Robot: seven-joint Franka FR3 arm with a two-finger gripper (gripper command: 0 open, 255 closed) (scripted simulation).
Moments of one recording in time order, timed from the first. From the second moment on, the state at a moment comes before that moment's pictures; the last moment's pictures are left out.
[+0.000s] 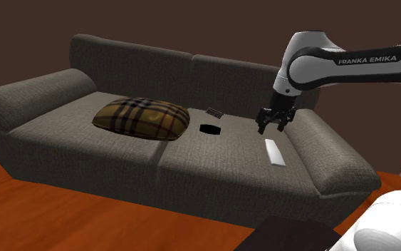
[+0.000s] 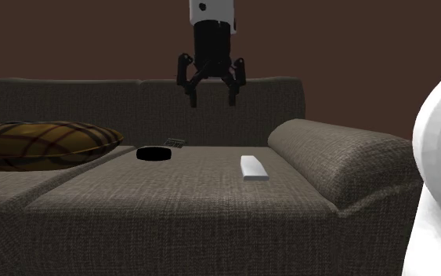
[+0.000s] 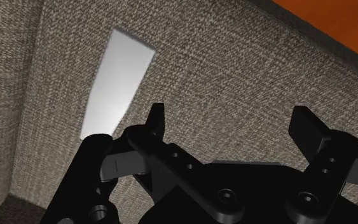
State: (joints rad) arm -0.12 -0.57 -0.04 -2.43 -0.07 1.90 0.18
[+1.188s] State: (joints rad) arm -0.31 -0.13 -0.24 -2.39 -0.05 2.26 0.28
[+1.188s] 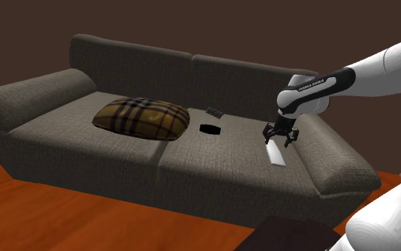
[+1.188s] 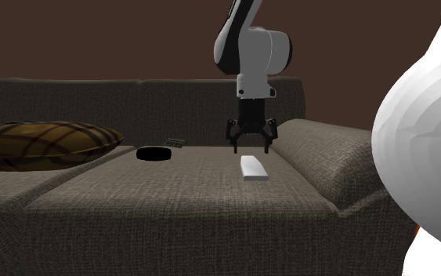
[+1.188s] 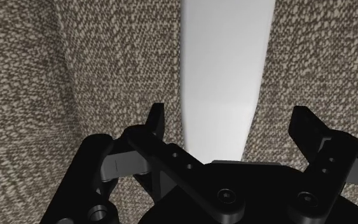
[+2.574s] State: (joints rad) arm -0.31 -0.05 -0.25 -2.42 -0.03 2.37 0.27
